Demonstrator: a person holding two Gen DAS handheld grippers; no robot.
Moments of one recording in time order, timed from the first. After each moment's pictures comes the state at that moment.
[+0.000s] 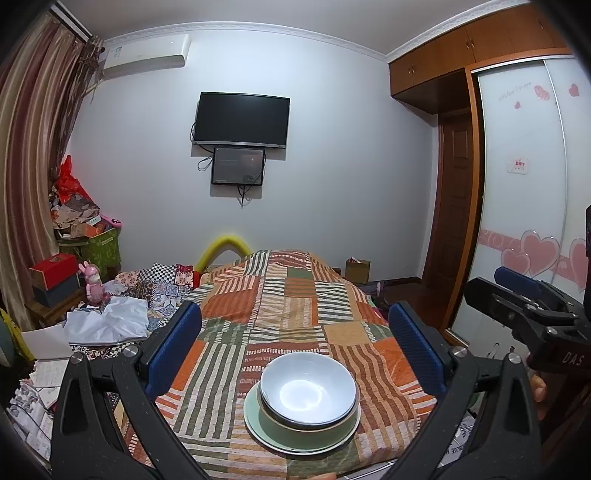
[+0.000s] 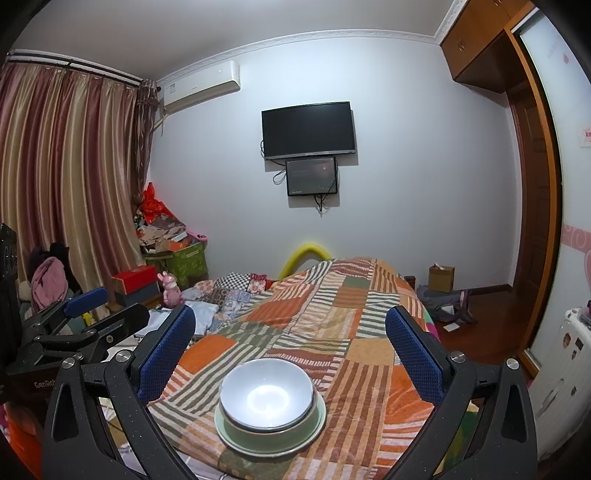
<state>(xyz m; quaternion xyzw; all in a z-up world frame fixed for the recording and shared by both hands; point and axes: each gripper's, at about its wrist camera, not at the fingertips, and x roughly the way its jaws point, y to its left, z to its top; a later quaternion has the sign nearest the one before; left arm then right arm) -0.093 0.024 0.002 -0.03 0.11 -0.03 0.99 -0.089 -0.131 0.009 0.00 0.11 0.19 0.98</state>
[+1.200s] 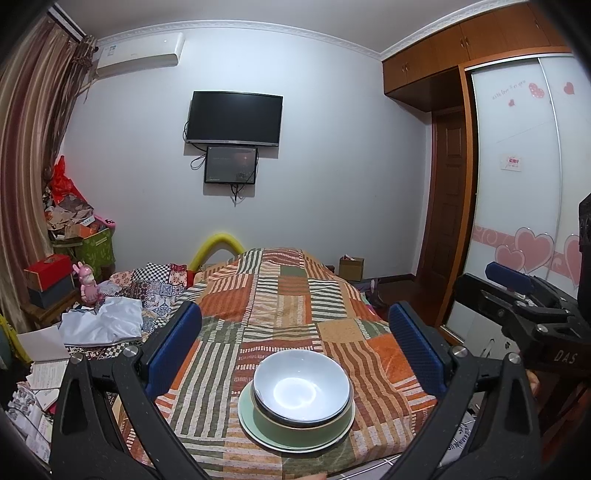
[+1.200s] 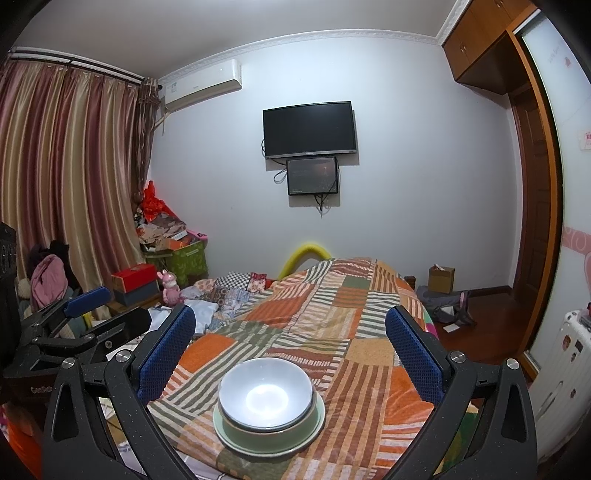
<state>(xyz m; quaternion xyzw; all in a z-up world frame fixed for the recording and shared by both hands) -0.091 0.017 0.000 -0.03 0.11 -0.05 0.99 -0.084 -0.129 0.009 0.00 0.11 0.19 0.97</state>
